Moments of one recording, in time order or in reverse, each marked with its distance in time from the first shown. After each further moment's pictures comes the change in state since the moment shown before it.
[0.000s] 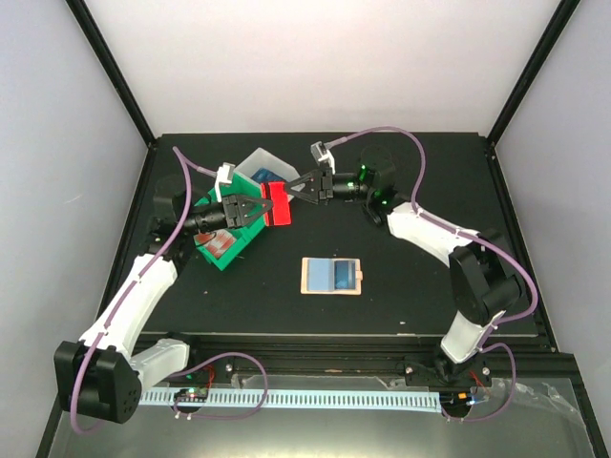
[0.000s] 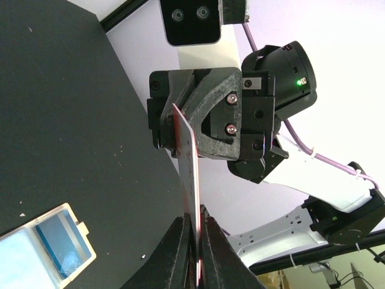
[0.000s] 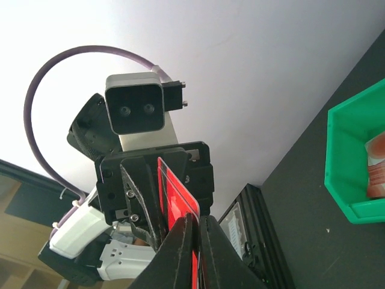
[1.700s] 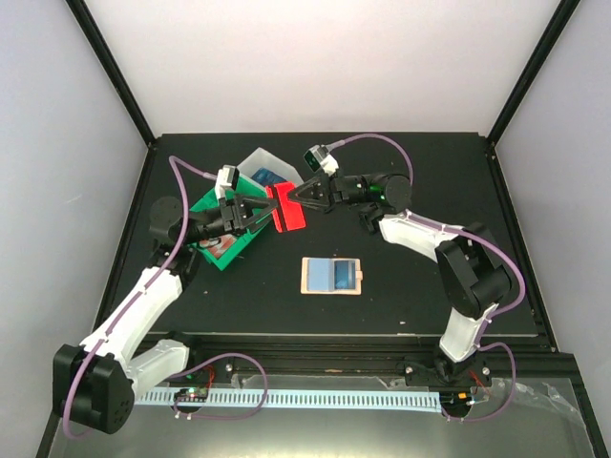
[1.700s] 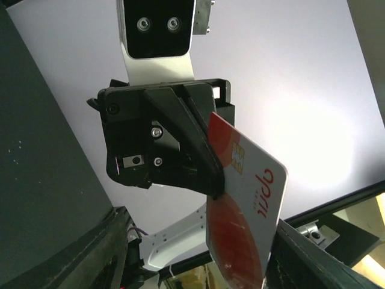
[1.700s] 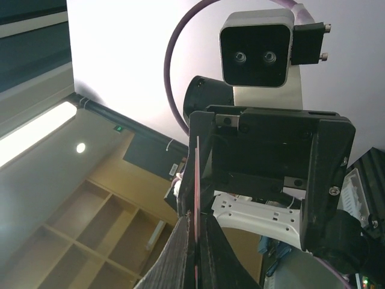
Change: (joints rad) left arm -0.081 -0.055 -0.129 0.515 0.008 -0.519; right arm 0.026 0.063 -0.062 0.888 -0.145 0.816
